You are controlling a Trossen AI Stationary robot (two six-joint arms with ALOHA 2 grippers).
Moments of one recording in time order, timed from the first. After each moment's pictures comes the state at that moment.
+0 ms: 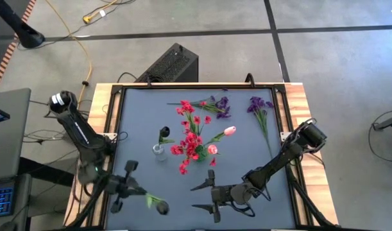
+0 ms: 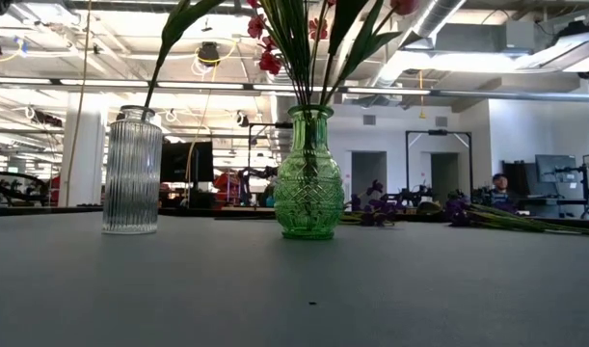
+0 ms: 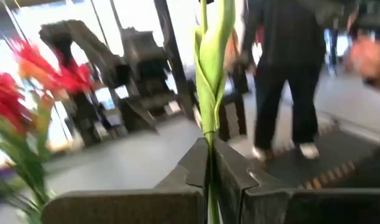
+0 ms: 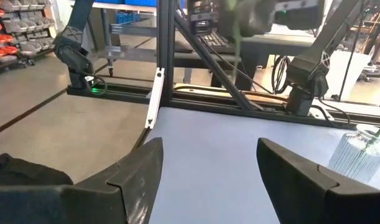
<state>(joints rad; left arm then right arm) -1.04 1.09 0.48 0.61 -0.74 0.18 0.64 1.86 1.09 0.64 0.52 0.03</state>
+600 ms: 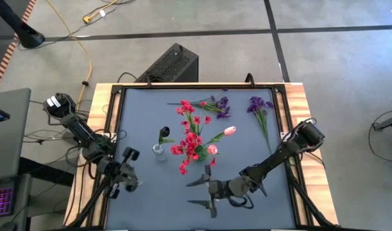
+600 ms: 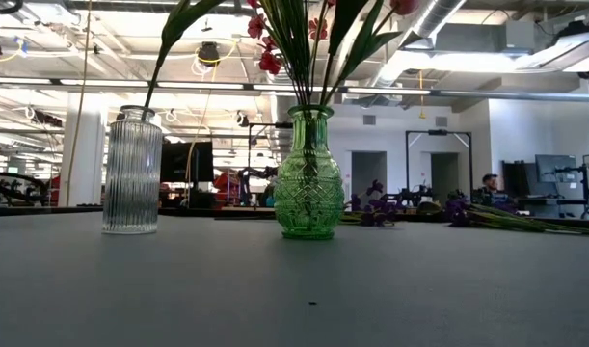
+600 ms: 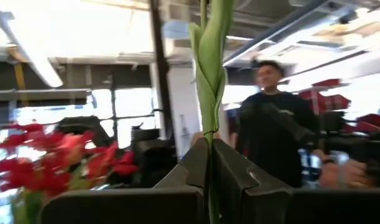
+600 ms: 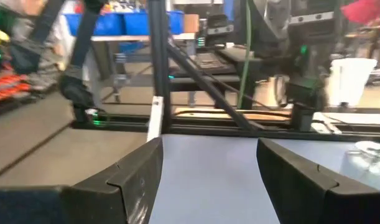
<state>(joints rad) -0.86 1.08 0.18 1.43 -0.38 0.32 0.59 1.87 1.09 0.76 0.47 0.06</state>
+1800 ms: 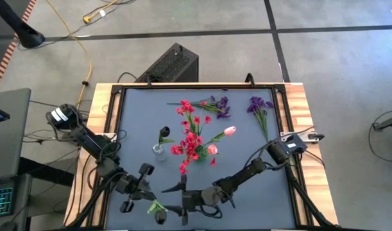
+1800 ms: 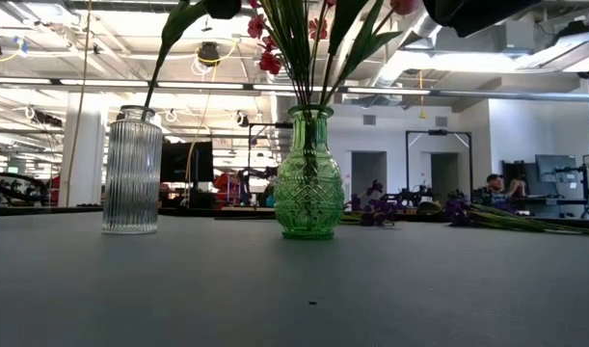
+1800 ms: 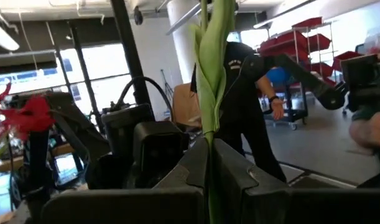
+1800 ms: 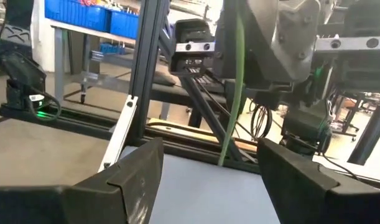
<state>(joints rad) -0.81 1.39 0.36 1.30 -0.30 0.28 0.52 2.33 1.52 0.92 0.47 -0.23</state>
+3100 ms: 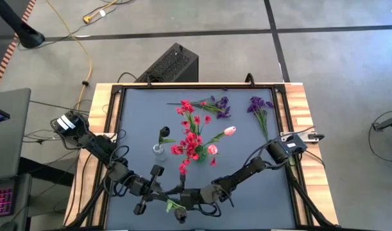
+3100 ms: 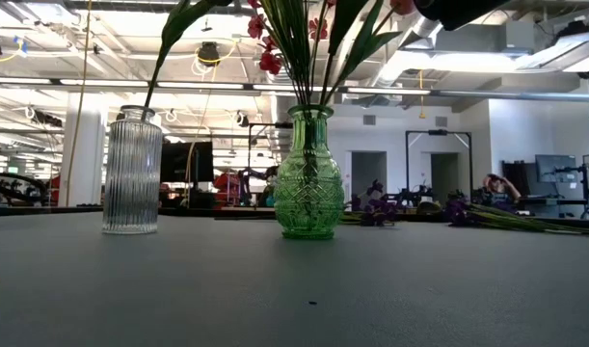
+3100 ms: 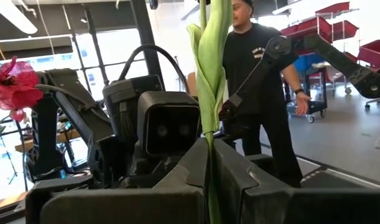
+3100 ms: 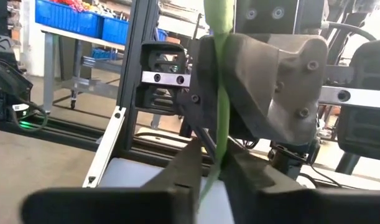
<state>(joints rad) -0.73 1.56 0.48 1.30 -0.30 0.24 0.51 2.33 1.55 0.93 0.48 -0.27</state>
